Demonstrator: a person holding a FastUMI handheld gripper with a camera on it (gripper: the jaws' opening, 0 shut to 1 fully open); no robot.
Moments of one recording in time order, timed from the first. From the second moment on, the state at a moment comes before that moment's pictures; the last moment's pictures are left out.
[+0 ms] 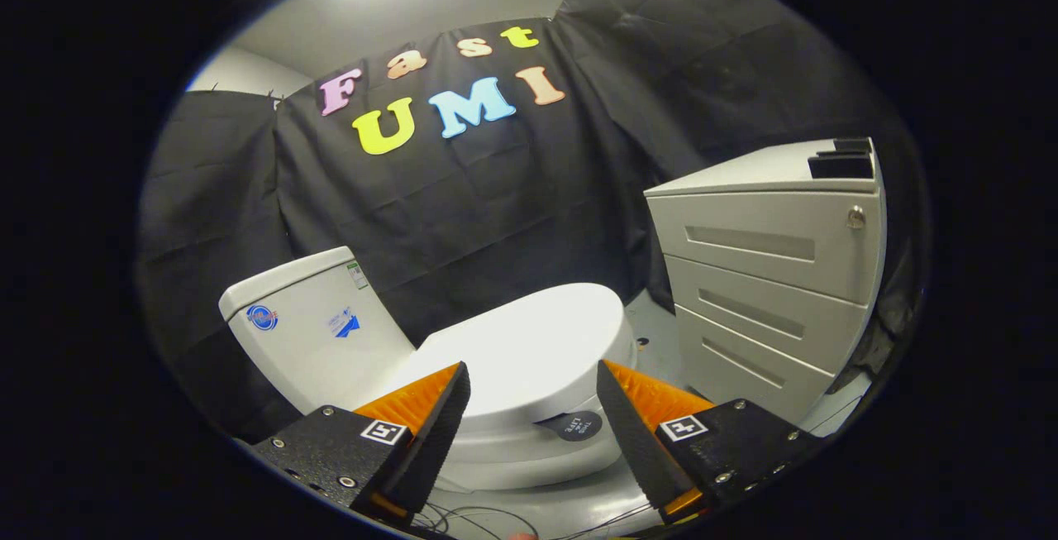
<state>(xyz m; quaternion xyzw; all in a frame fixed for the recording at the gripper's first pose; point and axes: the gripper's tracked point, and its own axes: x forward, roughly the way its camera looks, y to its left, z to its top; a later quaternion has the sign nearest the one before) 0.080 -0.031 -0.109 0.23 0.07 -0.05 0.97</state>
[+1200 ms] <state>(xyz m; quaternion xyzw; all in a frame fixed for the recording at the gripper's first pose) 0.122 -0.041 -0.246 0.50 0.14 -0.12 0.84</state>
